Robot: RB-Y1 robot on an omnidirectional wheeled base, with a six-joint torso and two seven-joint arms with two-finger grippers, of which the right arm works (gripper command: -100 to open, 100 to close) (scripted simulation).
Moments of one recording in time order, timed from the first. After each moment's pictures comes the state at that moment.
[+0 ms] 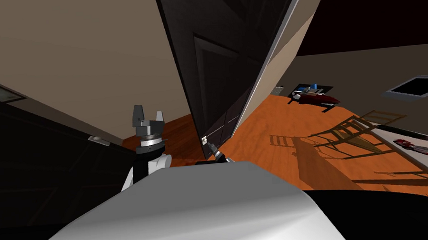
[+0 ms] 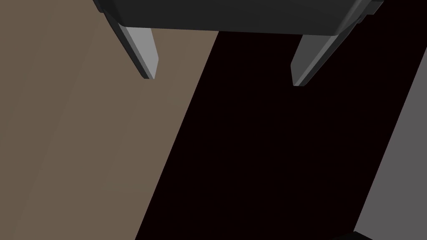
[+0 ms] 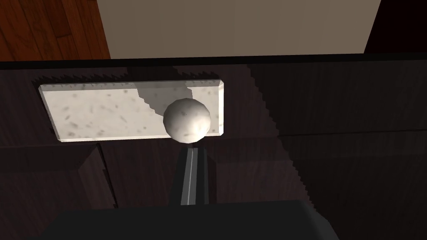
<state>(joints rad) 0.03 -0.13 0.67 -0.93 0.02 -0.75 -0.10</state>
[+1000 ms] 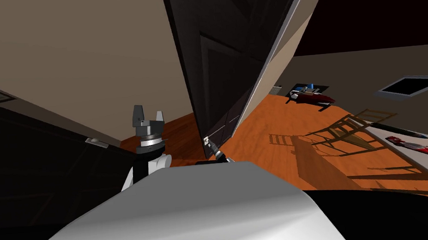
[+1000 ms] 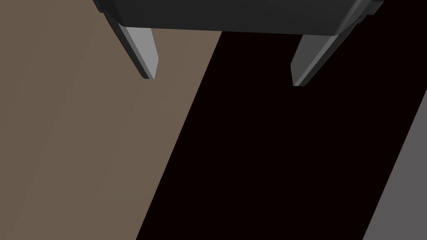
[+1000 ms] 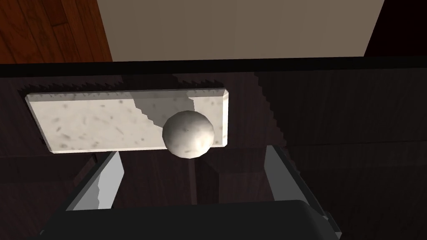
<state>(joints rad) 0.03 -0.12 0.64 -0.92 0.01 -0.75 -0.09</state>
